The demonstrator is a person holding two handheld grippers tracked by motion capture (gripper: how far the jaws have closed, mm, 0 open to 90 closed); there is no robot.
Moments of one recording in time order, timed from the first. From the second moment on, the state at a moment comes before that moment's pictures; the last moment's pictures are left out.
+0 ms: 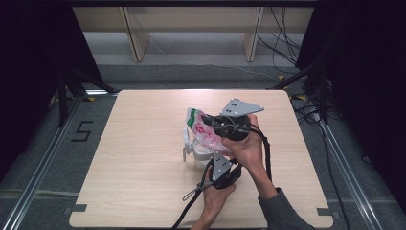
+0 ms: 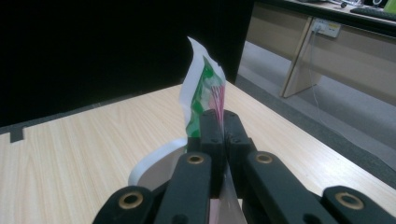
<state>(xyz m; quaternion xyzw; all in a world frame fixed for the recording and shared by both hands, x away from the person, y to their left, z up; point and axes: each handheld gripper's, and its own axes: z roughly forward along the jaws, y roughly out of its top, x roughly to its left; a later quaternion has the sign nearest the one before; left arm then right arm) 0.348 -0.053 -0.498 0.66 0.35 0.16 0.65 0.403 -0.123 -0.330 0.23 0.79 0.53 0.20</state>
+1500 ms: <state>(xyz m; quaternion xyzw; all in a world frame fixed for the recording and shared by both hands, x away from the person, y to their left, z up) 0.330 -0.024 -0.495 0.70 0.31 0.21 0.60 0.372 -0.178 -0.314 0.22 0.75 0.60 0.17</state>
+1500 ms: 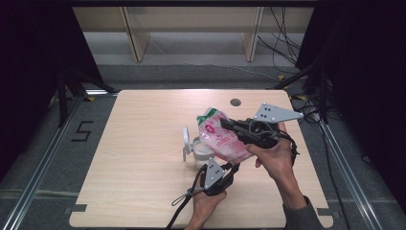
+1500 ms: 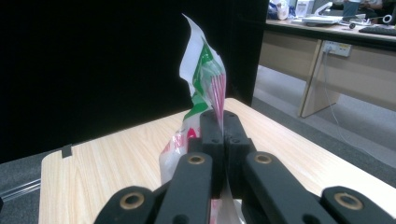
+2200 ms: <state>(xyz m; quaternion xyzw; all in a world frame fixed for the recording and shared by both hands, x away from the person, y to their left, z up) 0.325 -0.024 -0.495 0.72 0.30 0.20 0.59 0.378 -0.204 -0.323 0.25 0.74 0.60 0.15</state>
